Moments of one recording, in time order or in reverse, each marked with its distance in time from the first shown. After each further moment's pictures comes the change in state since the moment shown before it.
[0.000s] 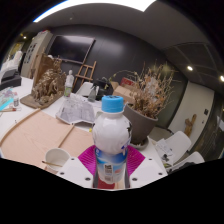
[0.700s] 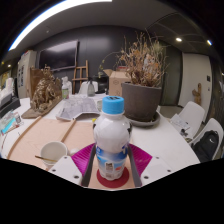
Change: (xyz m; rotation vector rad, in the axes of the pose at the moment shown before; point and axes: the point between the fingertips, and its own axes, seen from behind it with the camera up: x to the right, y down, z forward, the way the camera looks) arm -0.015 0.078 0.034 -0.061 -0.109 0.297
